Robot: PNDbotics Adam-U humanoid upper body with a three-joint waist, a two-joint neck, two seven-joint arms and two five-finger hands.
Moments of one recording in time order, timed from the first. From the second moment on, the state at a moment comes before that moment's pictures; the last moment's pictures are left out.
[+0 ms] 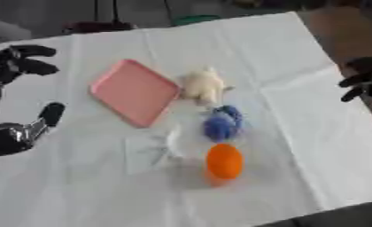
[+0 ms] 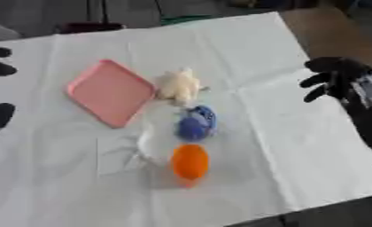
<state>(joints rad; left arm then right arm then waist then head) -0.18 0.50 0.00 -1.98 -0.18 -0.28 -0.23 -0.06 -0.42 -0.13 -1.98 -0.15 -0.14 0.29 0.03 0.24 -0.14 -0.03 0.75</state>
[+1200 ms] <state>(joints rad) -0.43 0.54 -0.30 -1.76 -0.70 -0.21 -0.45 -0.07 -0.42 -0.12 -1.98 -0.15 -0.13 0.30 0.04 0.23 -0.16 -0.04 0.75</state>
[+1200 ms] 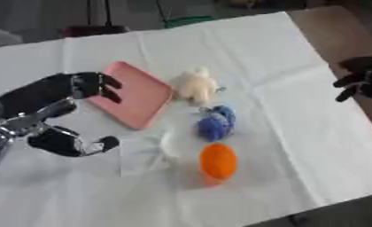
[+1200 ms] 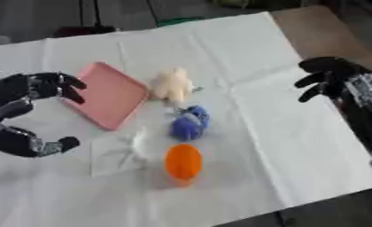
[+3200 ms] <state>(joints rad) -0.48 0.31 -0.42 -1.46 -1.07 -0.30 -0.27 -0.06 -0.42 -0.12 -1.98 -0.15 -0.12 0.31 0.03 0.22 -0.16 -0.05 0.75</state>
